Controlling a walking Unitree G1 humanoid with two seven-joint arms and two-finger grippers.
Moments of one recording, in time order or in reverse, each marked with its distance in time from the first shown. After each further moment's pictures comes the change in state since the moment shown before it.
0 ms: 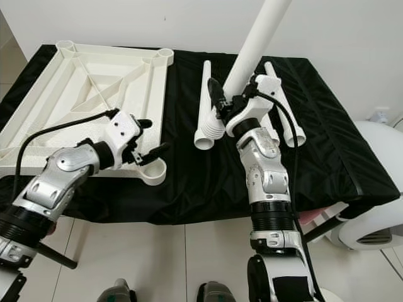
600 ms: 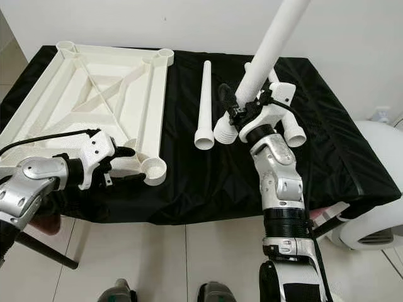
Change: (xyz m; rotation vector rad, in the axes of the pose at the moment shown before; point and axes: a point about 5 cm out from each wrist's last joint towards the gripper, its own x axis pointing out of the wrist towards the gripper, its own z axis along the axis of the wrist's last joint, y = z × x) left arm -0.038 -0.005 -0.028 -0.038 0.176 -0.294; right arm -0.014 -0.016 0.002 -0.040 0.009 0.006
